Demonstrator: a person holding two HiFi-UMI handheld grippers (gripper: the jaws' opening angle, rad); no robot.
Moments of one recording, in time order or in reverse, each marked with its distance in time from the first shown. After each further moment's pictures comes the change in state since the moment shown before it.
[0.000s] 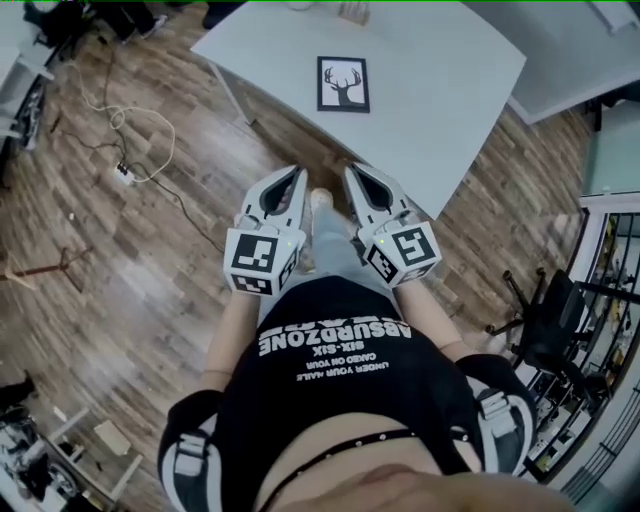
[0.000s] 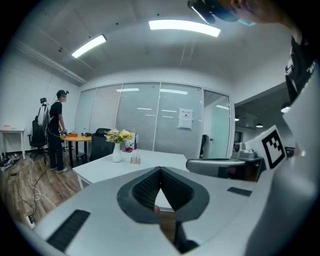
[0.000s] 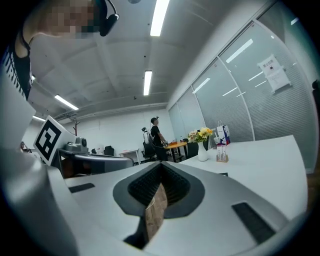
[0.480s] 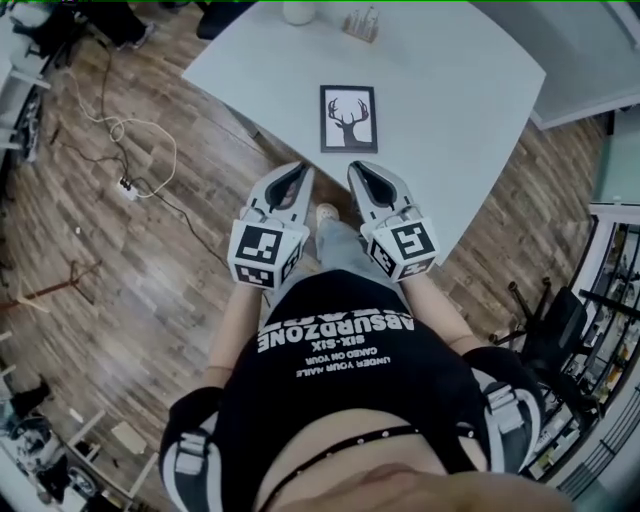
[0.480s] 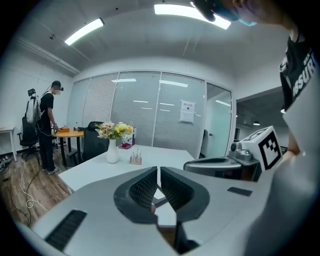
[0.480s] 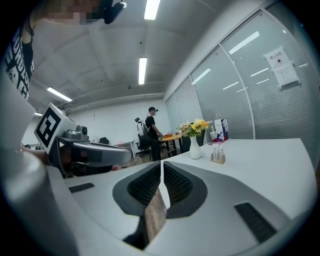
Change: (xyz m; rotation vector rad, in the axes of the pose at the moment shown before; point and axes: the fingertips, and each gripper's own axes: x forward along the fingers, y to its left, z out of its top) left arm 0.145 0.066 0.015 0.008 0.082 -0.059; right arm 0.112 -0.116 -0.004 -0.027 0.103 -0.035
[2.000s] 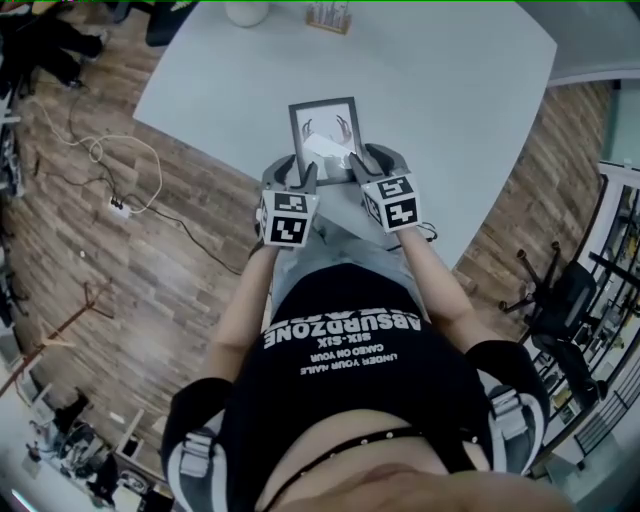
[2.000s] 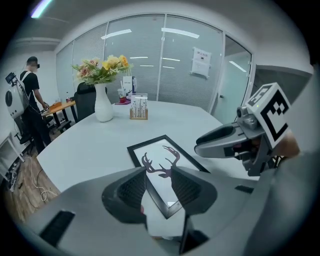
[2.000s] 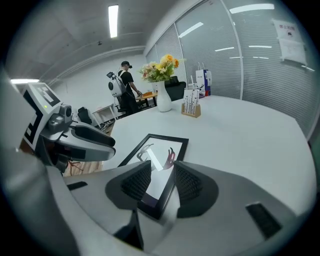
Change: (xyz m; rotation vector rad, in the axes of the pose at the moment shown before) left arm 0.204 0.072 -0.141 0.017 0.507 0.035; right arm 0.111 -0.190 -0.147 0.088 0.503 -0.169
